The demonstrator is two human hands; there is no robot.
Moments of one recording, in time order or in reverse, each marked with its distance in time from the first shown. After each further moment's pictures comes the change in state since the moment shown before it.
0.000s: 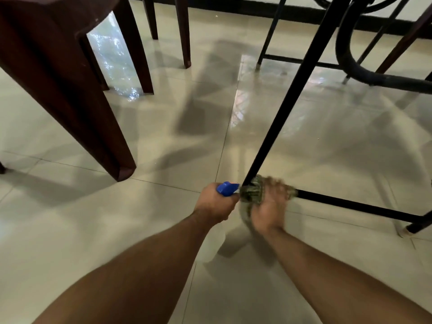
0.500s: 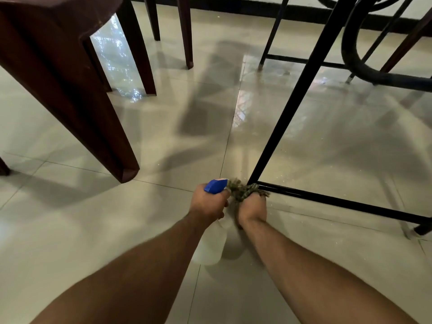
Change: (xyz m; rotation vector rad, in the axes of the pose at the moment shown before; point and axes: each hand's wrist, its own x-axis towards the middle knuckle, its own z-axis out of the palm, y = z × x) left_hand 0.005 -0.013 -0.013 -0.205 0.123 -0.056; right_hand 0.007 -0.065 0.018 0.696 -0.049 0.818
